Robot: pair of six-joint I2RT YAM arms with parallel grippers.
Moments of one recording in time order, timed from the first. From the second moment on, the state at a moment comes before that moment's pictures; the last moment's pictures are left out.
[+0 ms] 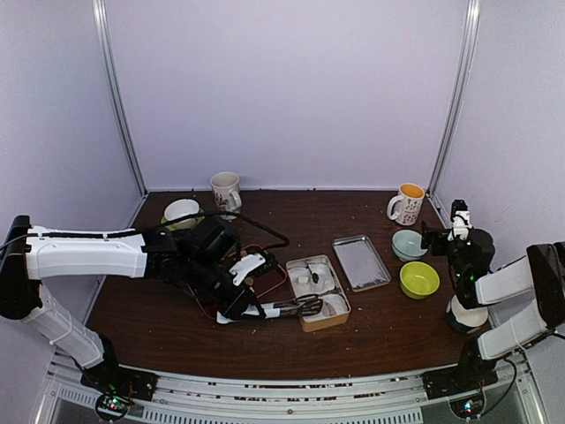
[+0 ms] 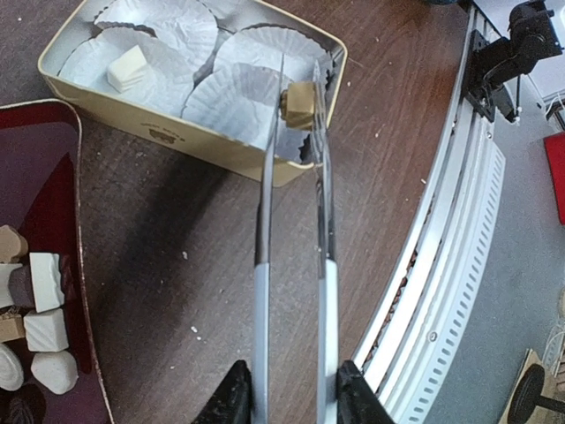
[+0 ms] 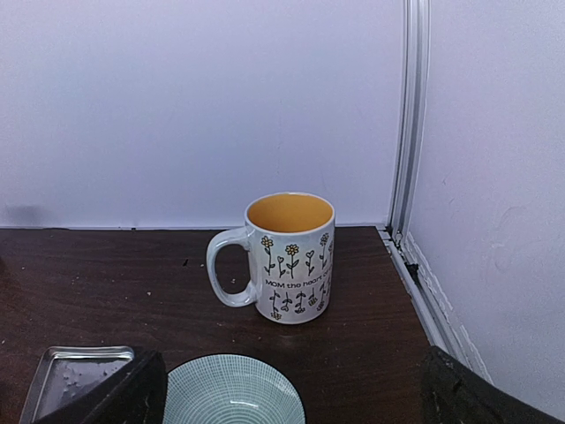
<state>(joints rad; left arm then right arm) -0.99 1.46 0.99 -0.50 0.37 -0.16 -0.01 1.36 0.25 1.09 0.01 0.03</state>
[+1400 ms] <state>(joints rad) -0.94 1.21 0.97 -0.80 -0.10 -0.19 -0.01 1.36 0.25 1.09 0.01 0.03</state>
